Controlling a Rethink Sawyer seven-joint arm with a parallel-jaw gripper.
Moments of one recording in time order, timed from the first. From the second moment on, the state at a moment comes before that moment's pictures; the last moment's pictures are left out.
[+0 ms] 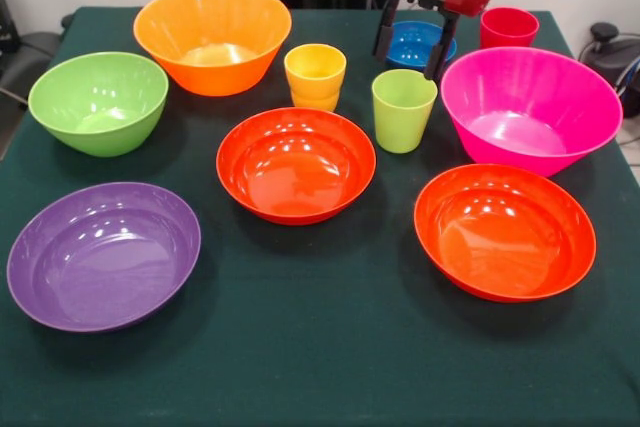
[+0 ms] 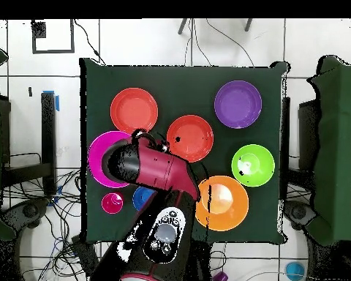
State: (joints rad) arm 0.16 -0.60 -0.35 1.68 0.28 0.30 2.00
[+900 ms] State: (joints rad) arm 0.19 -0.68 -0.34 1.73 0.28 0.35 2.00
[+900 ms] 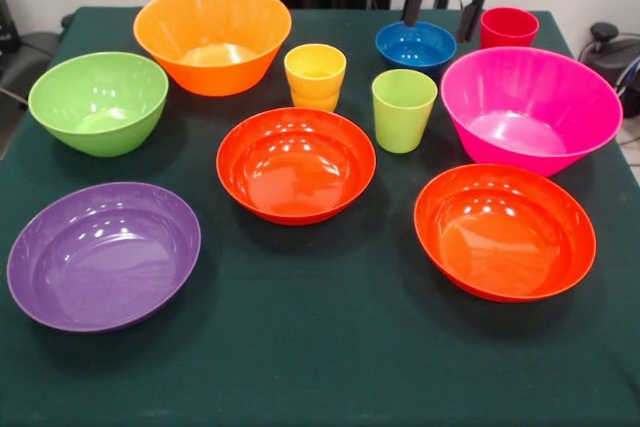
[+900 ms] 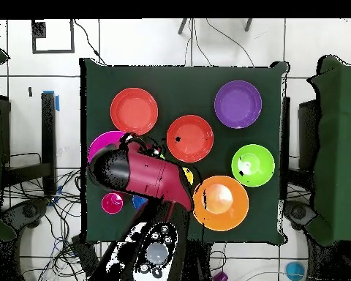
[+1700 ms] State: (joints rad) arm 0.14 -0.72 -0.29 1.78 0.28 0.35 2.00
